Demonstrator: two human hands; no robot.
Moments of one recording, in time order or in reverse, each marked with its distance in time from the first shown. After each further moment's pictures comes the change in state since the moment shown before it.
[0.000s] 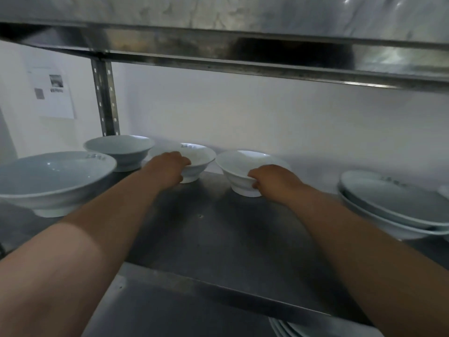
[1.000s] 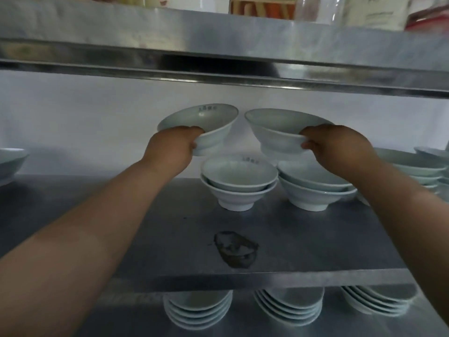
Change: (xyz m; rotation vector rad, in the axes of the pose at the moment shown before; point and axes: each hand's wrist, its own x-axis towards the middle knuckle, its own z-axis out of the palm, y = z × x) left_hand -0.018 0.332 -0.071 -0.215 0.466 0.346; right_hand -0.277 0.270 -0.143 -0.281 0.509 0.221
